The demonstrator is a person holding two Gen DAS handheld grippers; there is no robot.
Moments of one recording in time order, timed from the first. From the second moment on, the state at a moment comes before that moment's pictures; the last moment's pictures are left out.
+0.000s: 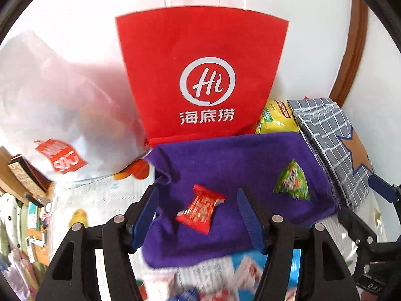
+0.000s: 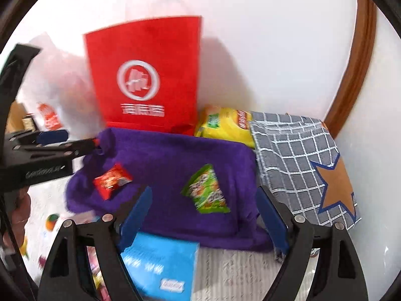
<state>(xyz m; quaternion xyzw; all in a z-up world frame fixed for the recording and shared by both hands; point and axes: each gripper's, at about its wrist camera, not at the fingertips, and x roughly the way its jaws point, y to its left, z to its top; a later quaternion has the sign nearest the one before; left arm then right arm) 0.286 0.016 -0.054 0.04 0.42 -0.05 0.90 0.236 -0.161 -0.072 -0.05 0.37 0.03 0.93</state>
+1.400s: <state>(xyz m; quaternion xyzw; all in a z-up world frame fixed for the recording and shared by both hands) 0.145 0.110 -0.093 -0.04 0.44 -0.01 0.90 0.176 -0.108 -0.124 -0.04 0.41 0.13 0.90</state>
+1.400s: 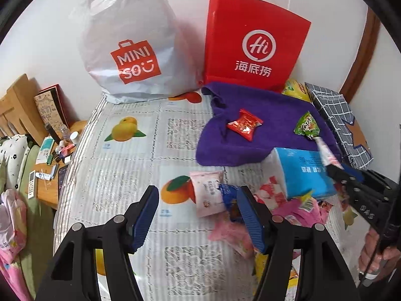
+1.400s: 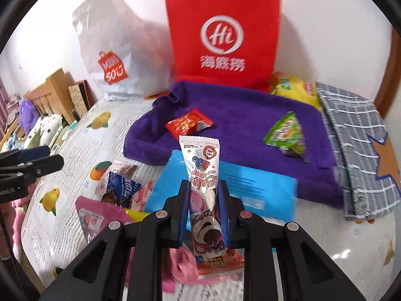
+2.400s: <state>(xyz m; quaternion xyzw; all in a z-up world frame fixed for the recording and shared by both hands) 0.132 0.004 -0.136 -0.02 0.48 -0.12 0.87 0.107 -0.217 -0.191 0.00 0.46 0.06 0.89</state>
